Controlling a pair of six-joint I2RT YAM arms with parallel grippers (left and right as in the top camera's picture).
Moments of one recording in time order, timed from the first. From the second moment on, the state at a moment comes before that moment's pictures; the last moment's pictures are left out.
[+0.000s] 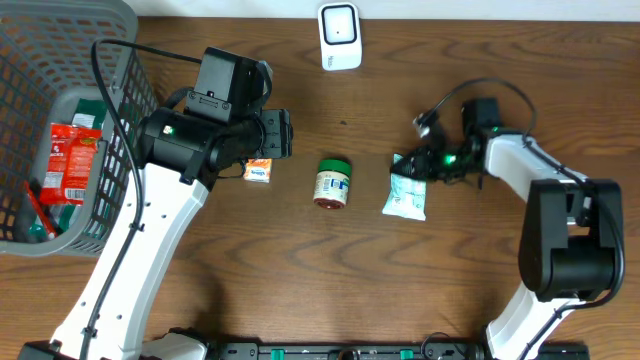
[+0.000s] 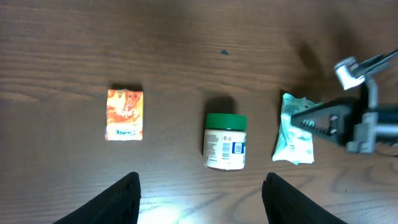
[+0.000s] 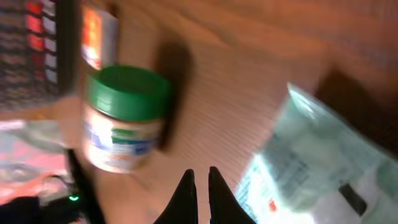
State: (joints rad) left arm -0.34 1.46 1.54 -1.07 0.12 -0.35; right arm 0.02 1.94 1.15 -0.57 -0.90 -0.05
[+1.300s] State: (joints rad) left arm -0.34 1.47 1.54 -1.07 0.10 -0.35; right arm 0.03 1.75 0.95 -0.60 -0.36 0.16
